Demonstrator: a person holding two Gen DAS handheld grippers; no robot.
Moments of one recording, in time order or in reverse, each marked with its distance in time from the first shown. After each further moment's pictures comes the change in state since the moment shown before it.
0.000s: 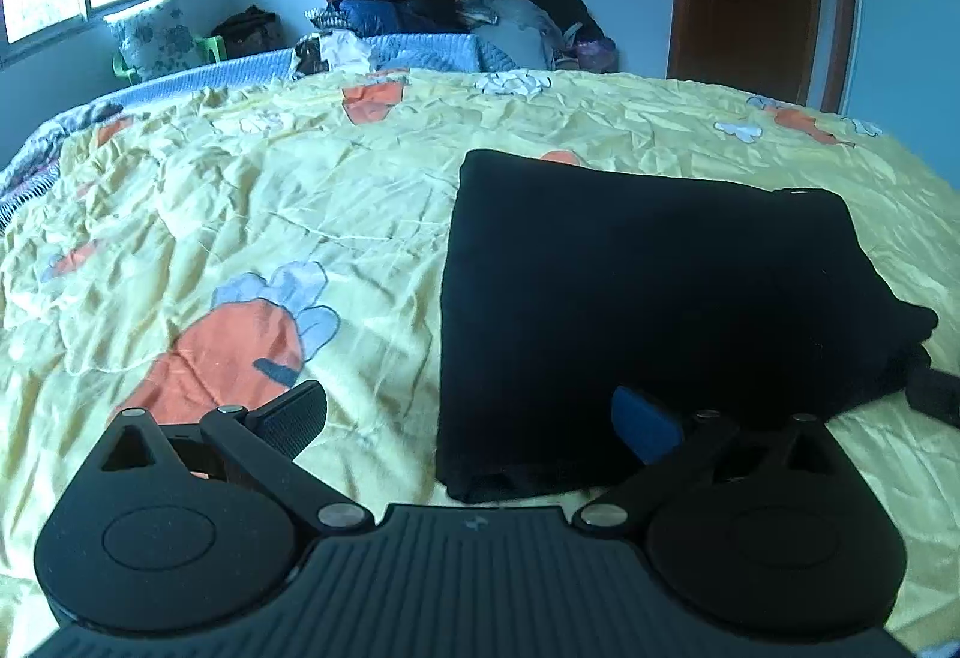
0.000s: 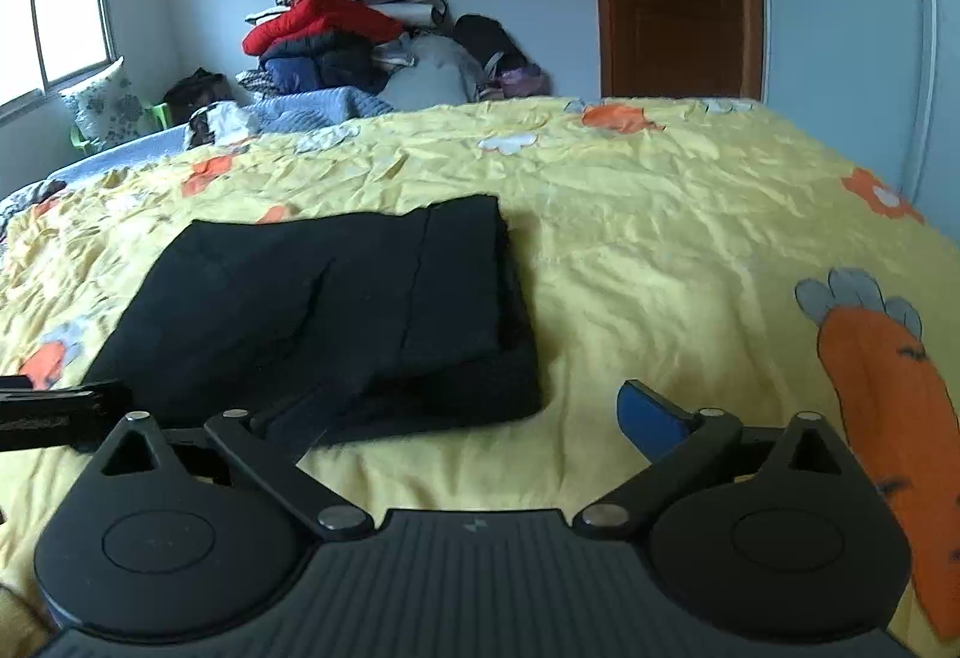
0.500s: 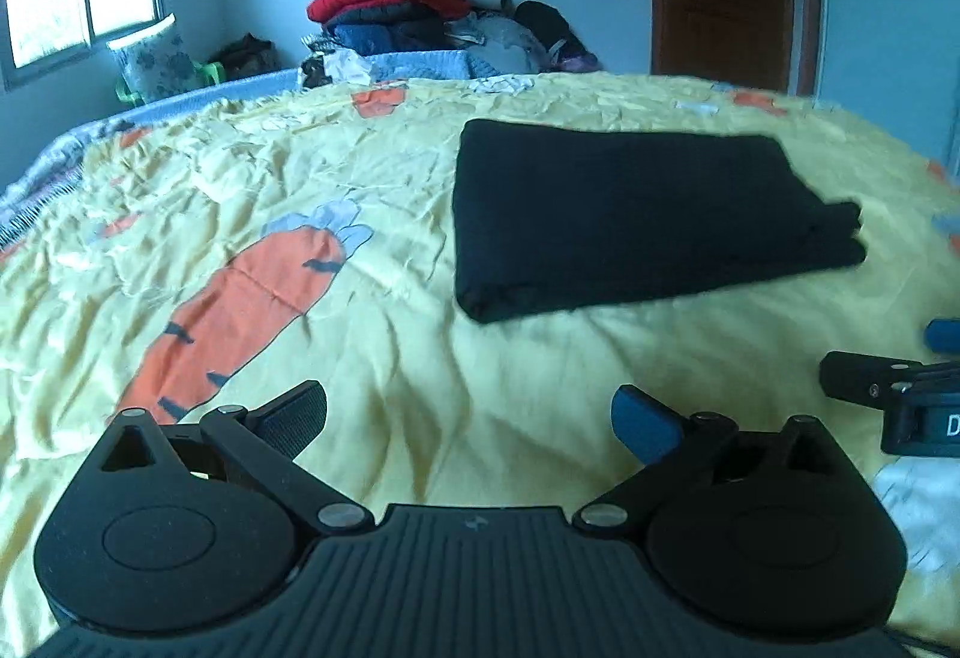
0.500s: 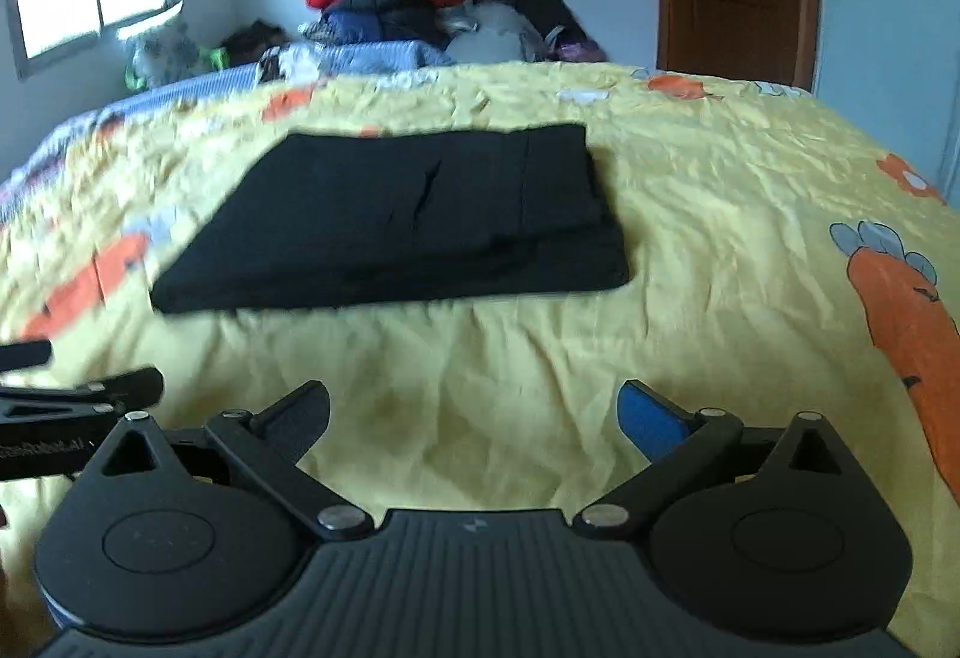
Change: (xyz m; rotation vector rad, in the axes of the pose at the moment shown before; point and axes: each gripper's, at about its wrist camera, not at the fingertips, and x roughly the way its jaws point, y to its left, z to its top) left arm -0.060 0.003 -0.073 0.052 -0.056 0.006; right arm -0.034 0.038 -0.051 -0.116 0.053 0.056
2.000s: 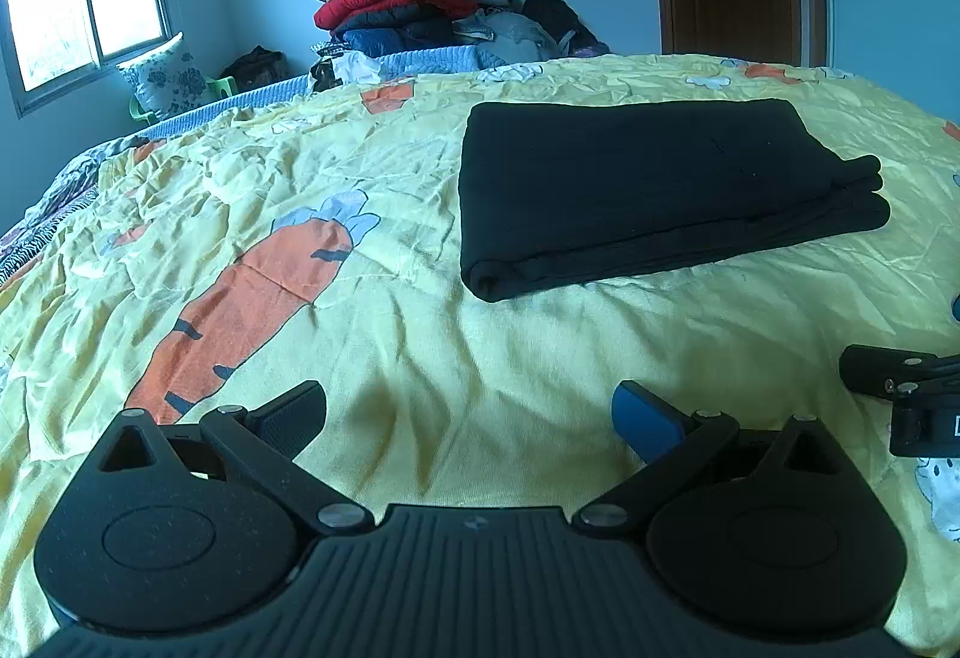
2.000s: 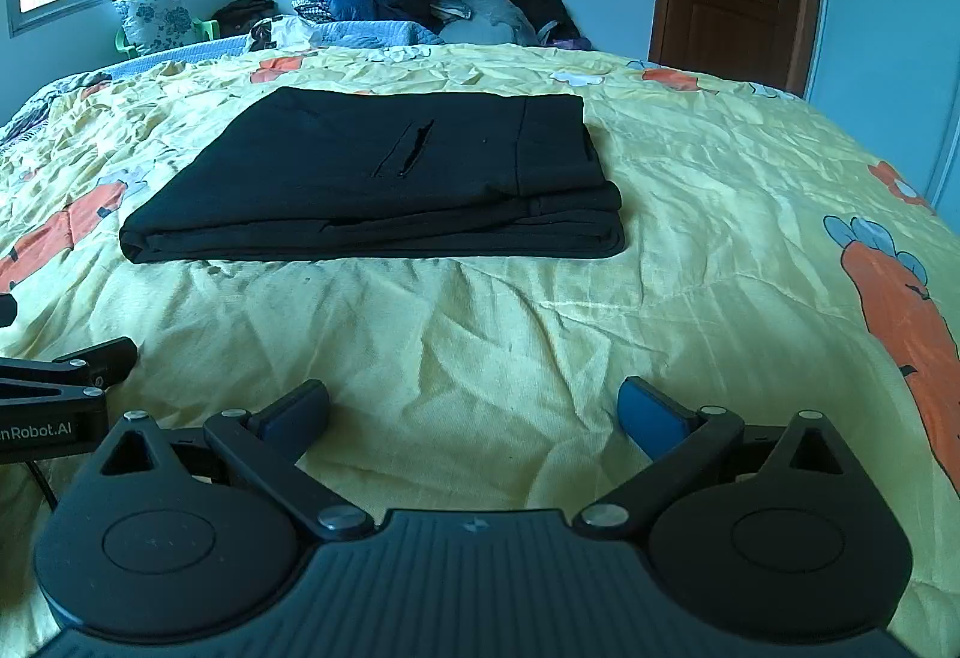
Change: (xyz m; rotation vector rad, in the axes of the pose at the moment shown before) left arm 0.009 -0.006 -0.008 0.041 0.003 0.037; right arm 0.013 0.001 -0.014 -0.043 0.015 -0.050
